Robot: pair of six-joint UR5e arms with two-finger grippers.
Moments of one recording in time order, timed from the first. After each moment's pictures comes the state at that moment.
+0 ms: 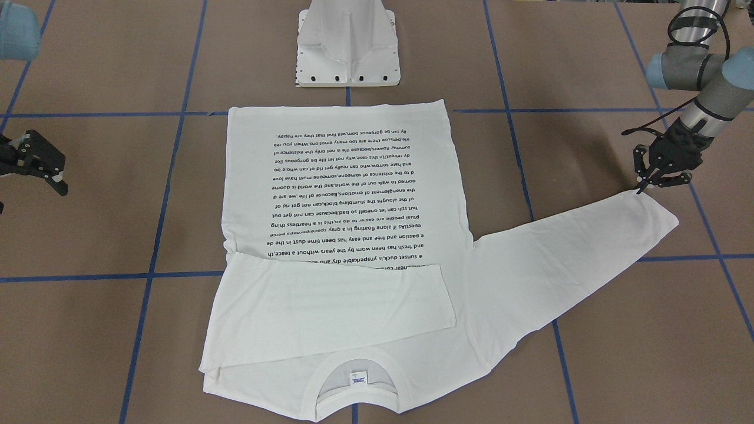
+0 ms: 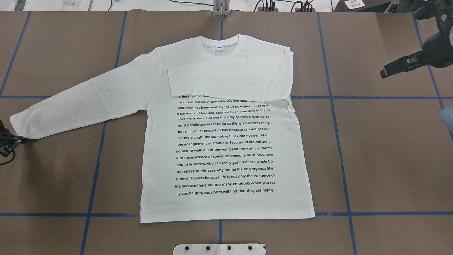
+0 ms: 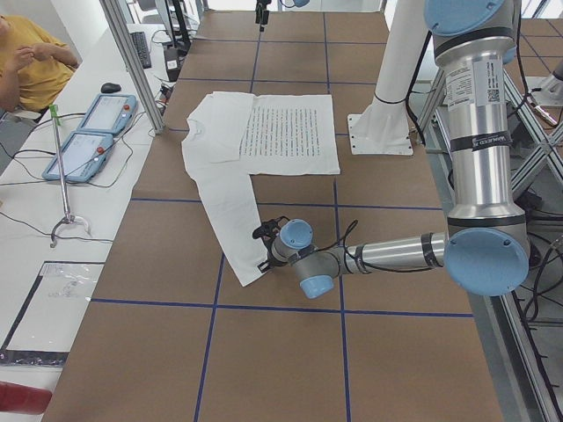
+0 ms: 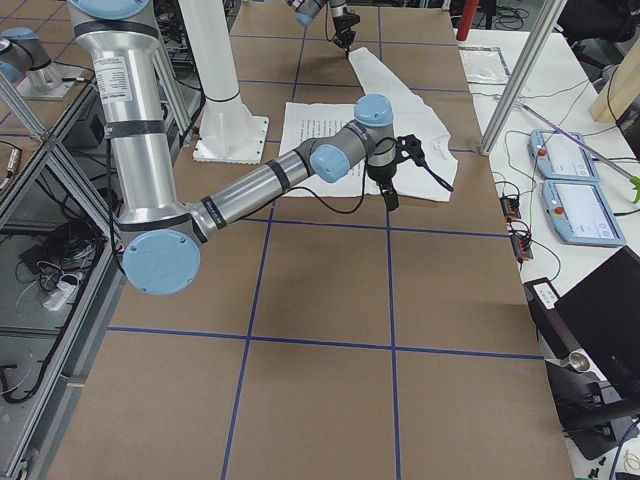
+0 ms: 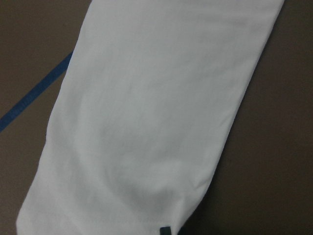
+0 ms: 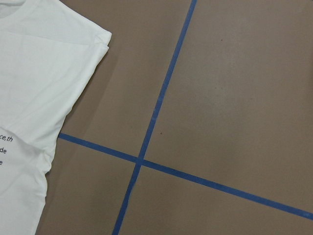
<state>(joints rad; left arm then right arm) -0.93 -1.41 -1.41 -2.81 -2.05 -0.16 1.15 -1.42 1.94 -1.39 2.20 0.46</state>
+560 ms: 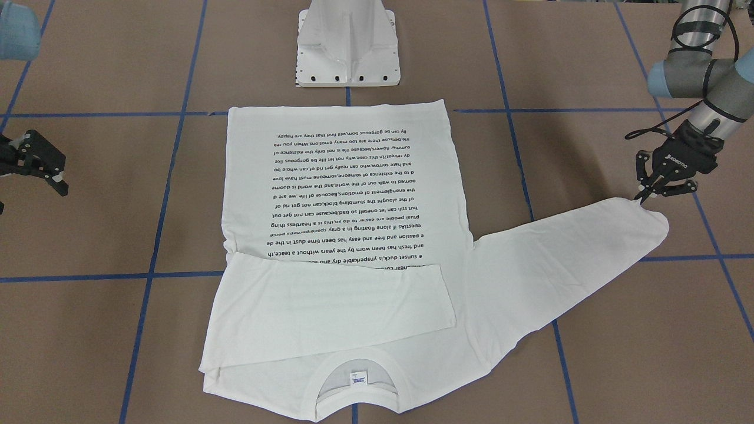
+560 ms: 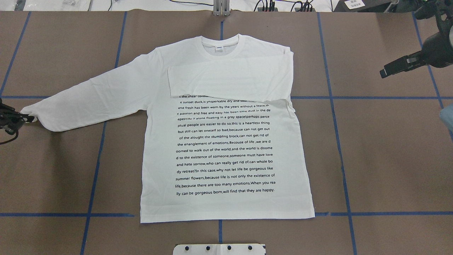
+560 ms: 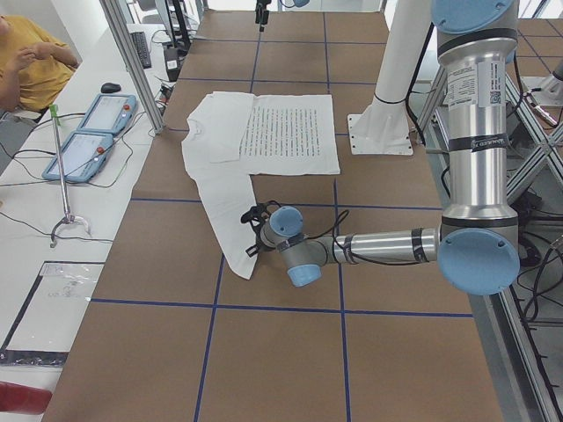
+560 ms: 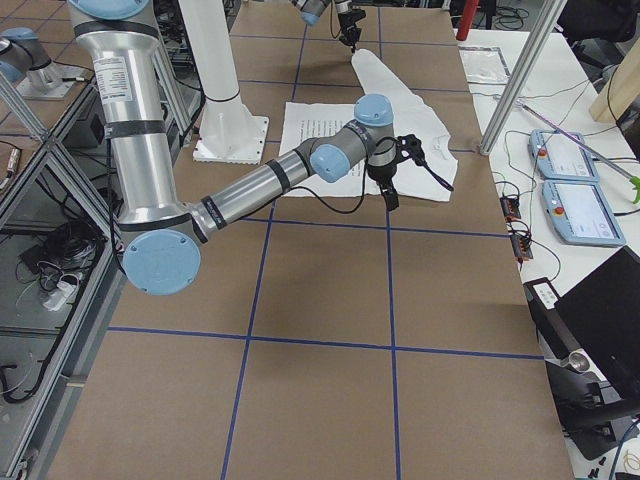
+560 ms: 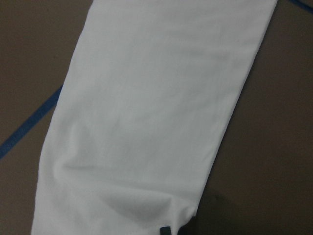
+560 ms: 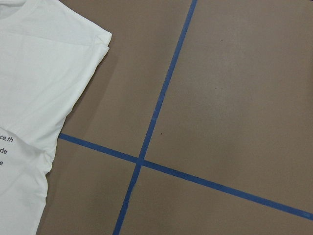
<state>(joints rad) -1.03 -1.51 -1.45 -2.80 -2.11 -0.27 1.15 -1.42 1.94 -1.39 2.20 0.46</state>
